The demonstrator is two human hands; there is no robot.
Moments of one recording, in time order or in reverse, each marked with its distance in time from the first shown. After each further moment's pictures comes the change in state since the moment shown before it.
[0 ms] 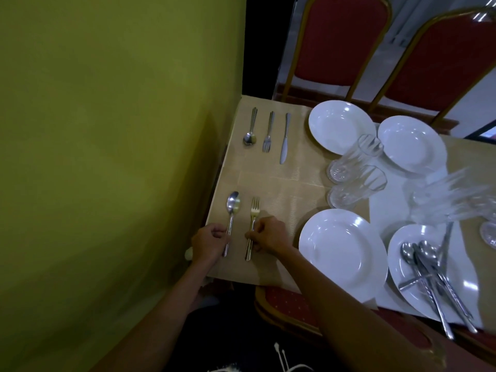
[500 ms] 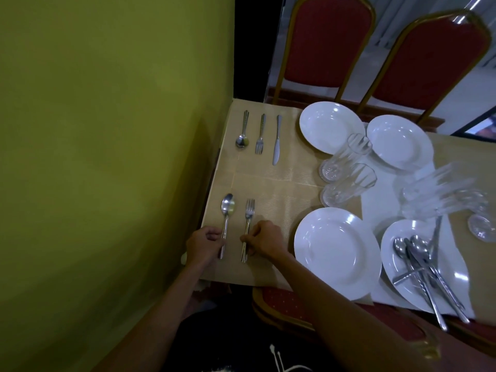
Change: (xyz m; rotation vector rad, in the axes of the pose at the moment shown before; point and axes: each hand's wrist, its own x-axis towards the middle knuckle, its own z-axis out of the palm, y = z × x) left_hand -0.002 0.004 -0.004 0.012 -0.044 -0.003; right_hand -0.009 0.003 0.006 0.052 0.037 0.028
